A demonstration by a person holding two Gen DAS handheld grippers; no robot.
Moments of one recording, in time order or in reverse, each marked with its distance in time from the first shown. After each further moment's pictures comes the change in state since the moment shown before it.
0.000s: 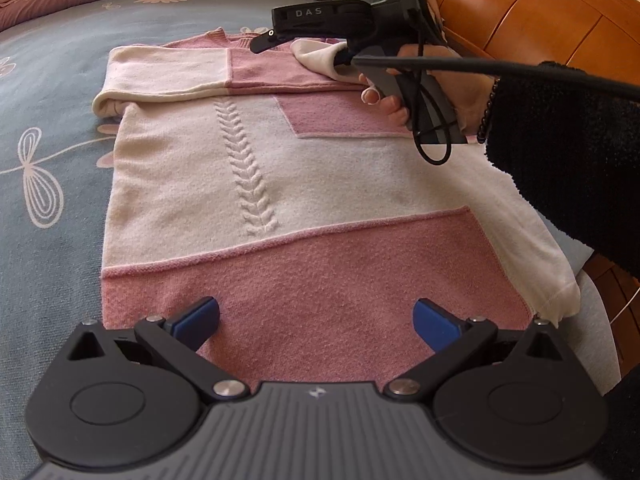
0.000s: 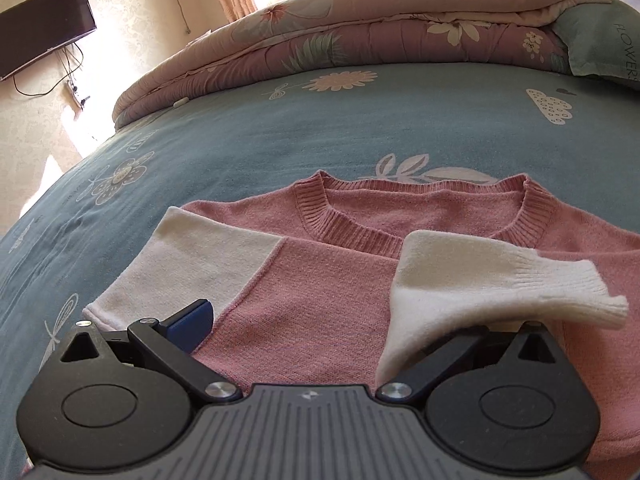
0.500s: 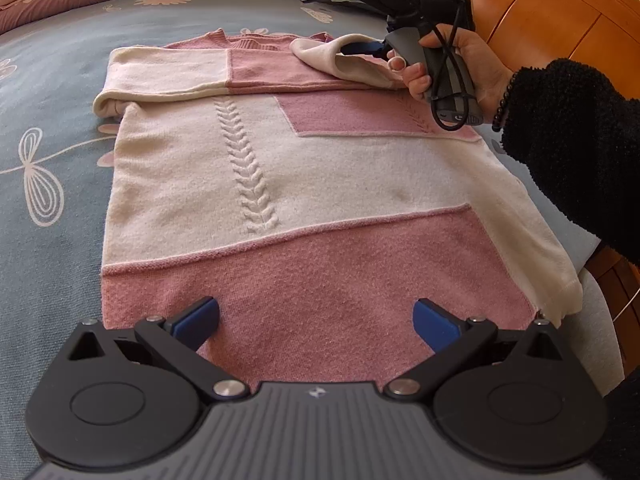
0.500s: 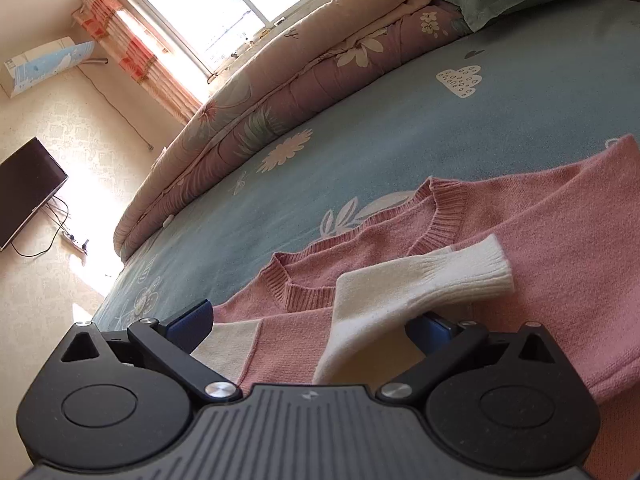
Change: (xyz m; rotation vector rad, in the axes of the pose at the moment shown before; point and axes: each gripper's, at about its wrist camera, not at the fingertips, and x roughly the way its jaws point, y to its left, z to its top) left arm 0.002 -0.003 -0.004 0.006 -0.007 0.006; right arm -0.038 -0.049 0.015 0.318 -0.161 0.084
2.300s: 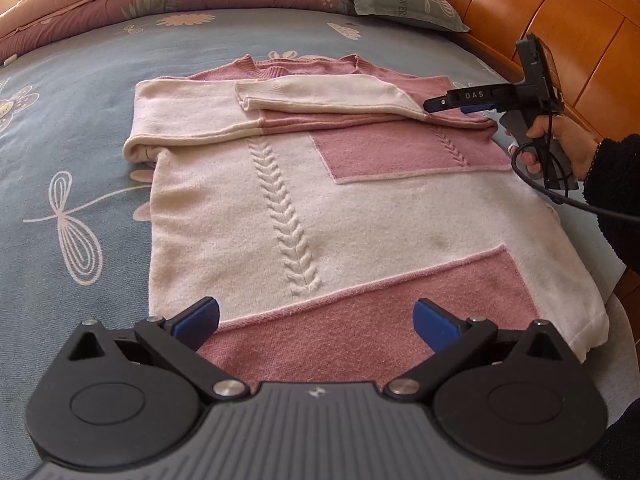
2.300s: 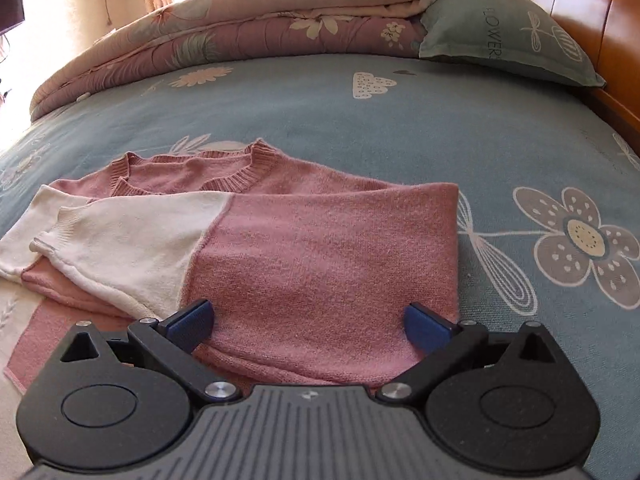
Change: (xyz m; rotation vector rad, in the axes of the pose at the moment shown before) left arm -0.003 0.011 0.039 0.003 -0.017 0.106; right arm -0.054 -0.075 0.003 -0.417 0.132 -0.368
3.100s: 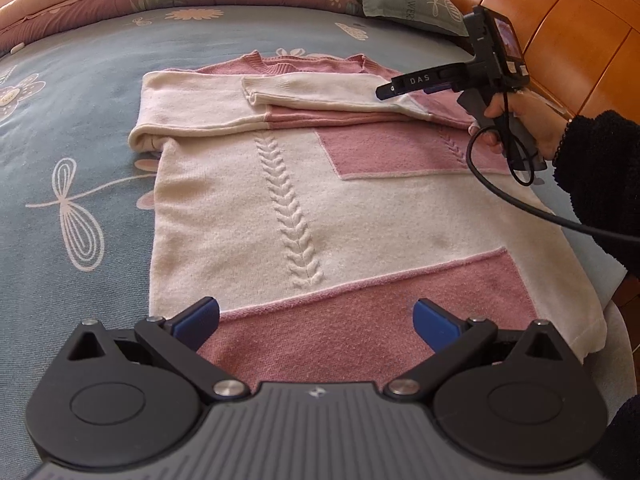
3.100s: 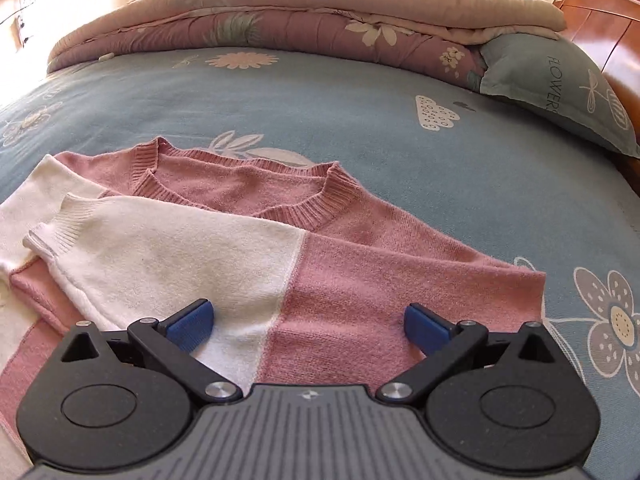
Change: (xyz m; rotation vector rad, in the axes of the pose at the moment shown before) left arm -0.004 0.001 -0.007 -0.036 -0.006 -0.003; right arm 0.036 0.071 0.028 -0.138 0.007 -0.023
